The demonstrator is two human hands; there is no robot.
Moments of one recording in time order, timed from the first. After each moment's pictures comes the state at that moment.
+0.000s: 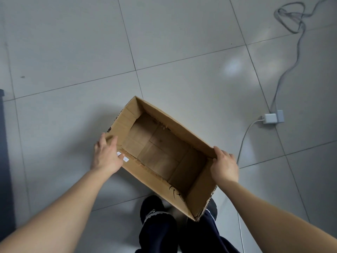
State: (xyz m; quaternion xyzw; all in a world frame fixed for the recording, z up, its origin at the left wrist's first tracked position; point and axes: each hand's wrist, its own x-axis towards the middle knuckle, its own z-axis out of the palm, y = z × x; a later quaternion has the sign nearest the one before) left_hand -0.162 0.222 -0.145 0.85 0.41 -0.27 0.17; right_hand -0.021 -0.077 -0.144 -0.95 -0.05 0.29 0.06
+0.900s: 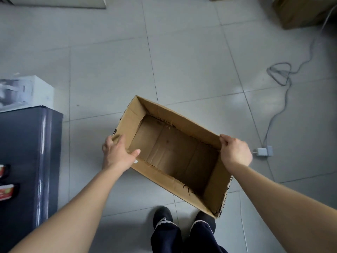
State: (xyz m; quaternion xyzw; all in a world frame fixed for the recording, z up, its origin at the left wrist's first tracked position) left_hand -0.131 0.262 0.072 0.80 0.52 -0.16 0.25; right_hand 0.059 0.018 0.076 -0.97 -0.05 0.20 0.11
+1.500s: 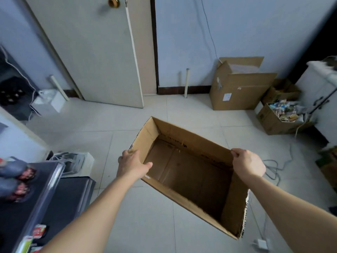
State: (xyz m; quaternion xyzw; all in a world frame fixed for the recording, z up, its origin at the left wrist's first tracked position) left_hand -0.049 0.377 0.416 0.82 0.51 -0.07 0.24; right_hand 0.177 0.141 0.415 -0.98 -0.13 0.07 0.13
